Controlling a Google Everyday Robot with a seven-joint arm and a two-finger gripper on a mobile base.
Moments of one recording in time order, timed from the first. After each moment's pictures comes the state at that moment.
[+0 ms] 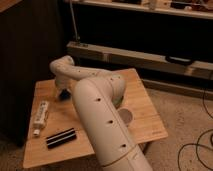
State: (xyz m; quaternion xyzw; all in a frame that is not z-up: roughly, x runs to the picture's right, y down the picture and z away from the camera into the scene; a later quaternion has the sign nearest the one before) arm -0.292 0.020 0.965 -0.32 0.03 0.45 0.83
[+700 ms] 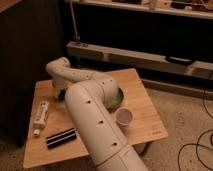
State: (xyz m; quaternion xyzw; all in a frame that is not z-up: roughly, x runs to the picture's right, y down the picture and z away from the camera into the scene) arm -0.303 0.029 0.983 -0.32 0.05 0.43 0.85
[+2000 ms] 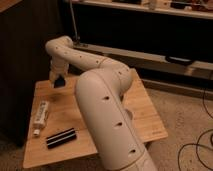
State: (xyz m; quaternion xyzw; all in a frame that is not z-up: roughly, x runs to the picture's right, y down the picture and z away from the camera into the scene) arm -0.250 -0.125 0.844 -0.28 -0.02 0.47 0.83
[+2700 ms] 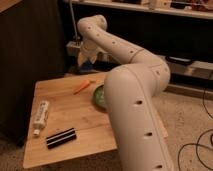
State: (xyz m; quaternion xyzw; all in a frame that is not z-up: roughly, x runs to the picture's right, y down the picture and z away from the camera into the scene) arm -0.060 -0.166 0.834 -0.21 0.05 0.61 0.76
